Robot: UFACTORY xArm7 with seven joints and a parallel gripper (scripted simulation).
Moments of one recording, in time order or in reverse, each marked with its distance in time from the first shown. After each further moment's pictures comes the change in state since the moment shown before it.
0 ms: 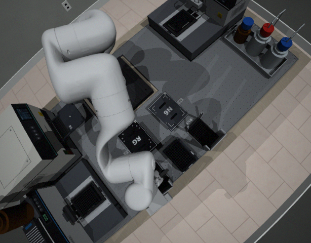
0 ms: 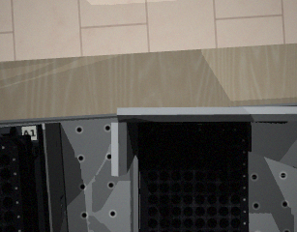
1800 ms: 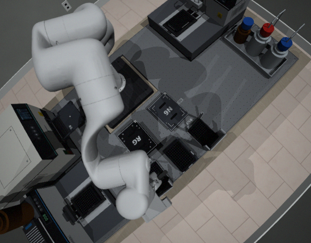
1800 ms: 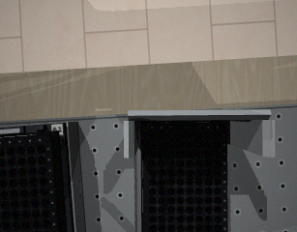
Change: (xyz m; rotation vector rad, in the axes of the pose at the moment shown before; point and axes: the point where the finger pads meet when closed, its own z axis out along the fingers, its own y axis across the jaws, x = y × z) arm 0.000 0.000 -0.064 0.000 0.000 0.000
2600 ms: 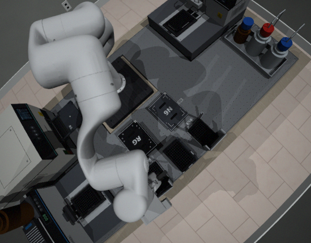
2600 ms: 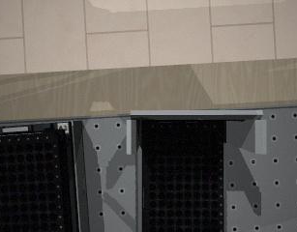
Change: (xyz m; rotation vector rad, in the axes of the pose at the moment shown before) arm 0.000 0.000 -0.017 0.000 -0.001 -0.004
